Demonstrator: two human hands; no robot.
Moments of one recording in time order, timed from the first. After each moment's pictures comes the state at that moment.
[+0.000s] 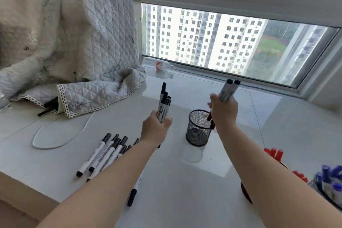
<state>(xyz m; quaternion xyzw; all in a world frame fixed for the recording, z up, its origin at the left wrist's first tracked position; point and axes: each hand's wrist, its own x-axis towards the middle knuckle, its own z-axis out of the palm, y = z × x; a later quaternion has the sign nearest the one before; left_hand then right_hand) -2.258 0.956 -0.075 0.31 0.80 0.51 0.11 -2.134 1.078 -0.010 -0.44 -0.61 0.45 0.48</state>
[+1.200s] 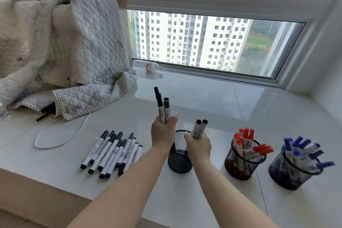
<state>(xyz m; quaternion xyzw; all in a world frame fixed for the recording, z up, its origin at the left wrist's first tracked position) -2.171 0.943 -0.057 0.22 0.67 0.69 0.19 -2.086 0.984 -0.084 -0.53 -0.59 0.49 0.37</state>
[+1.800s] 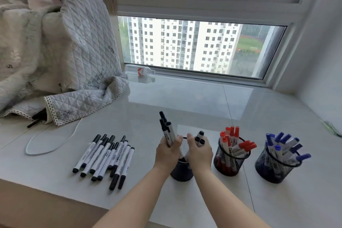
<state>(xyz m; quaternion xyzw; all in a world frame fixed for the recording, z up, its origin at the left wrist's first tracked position) -2.127 0.930 -0.097 0.29 0.65 0.64 0.30 -2.045 0.971 -0.086 -0.50 -0.55 0.51 0.43</state>
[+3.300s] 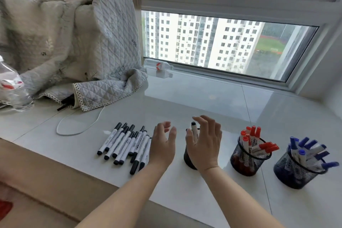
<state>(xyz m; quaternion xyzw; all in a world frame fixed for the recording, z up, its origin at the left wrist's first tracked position) -2.166 0.878 -0.089 0.34 0.73 0.59 0.09 -2.071 0.941 -0.066 -0.31 -0.79 0.09 0.51</state>
